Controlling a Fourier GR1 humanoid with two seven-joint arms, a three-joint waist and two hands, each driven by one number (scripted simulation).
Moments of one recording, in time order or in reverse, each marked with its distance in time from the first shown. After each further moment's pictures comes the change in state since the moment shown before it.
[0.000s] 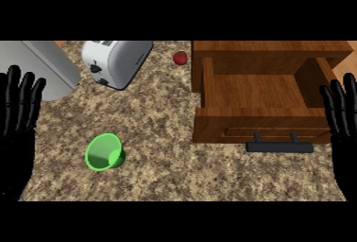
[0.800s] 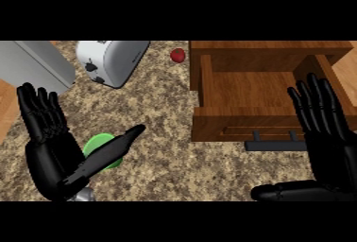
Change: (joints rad) left arm -0.022 -0.110 -0.293 0.149 -0.297 0.810 0.102; right arm -0.029 0.036 0.065 0.033 -0.087 0.048 0.083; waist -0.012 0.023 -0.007
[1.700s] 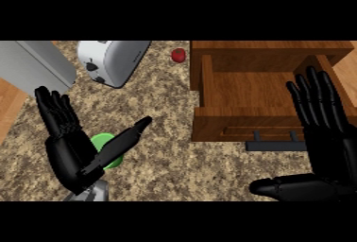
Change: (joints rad) left arm -0.034 -0.002 -0.039 0.104 0.018 0.147 0.002; right arm -0.047 0.013 -0.014 0.012 0.000 0.001 0.030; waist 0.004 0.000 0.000
